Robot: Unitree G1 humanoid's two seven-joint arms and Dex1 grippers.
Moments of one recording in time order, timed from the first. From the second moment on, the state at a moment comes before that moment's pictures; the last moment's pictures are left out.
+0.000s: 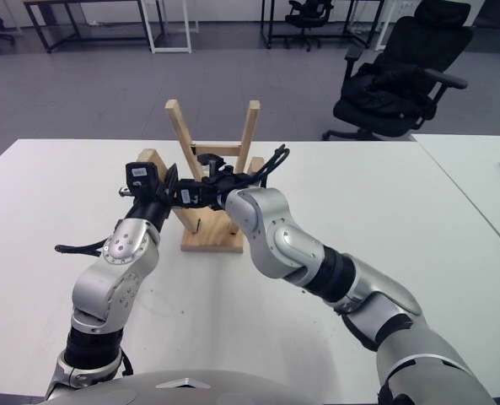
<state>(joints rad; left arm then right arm) -0.18 0.06 -0.22 -0.48 -0.15 0.66 0.24 -0.73 -0.41 0.82 -0.32 -0.58 0.74 0.58</state>
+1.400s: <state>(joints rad) -0.67 0.41 0.19 -0.24 -0.66 0.79 -0.31 -0.66 -0.18 -0.25 -0.33 0.54 0.86 0.40</state>
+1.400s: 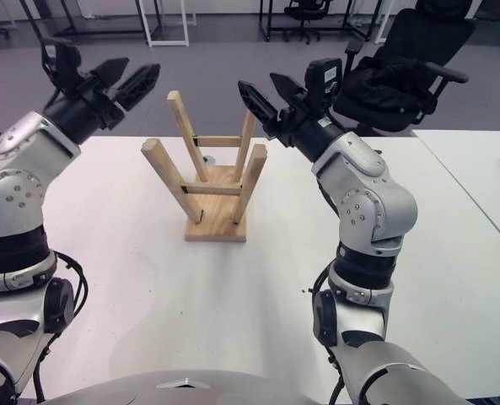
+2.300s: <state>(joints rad) -0.08 0.45 0.49 -0.09 -0.55 0.60 -0.26 -0.46 -0.38 0.14 -0.57 0.48 0.60 0.63</state>
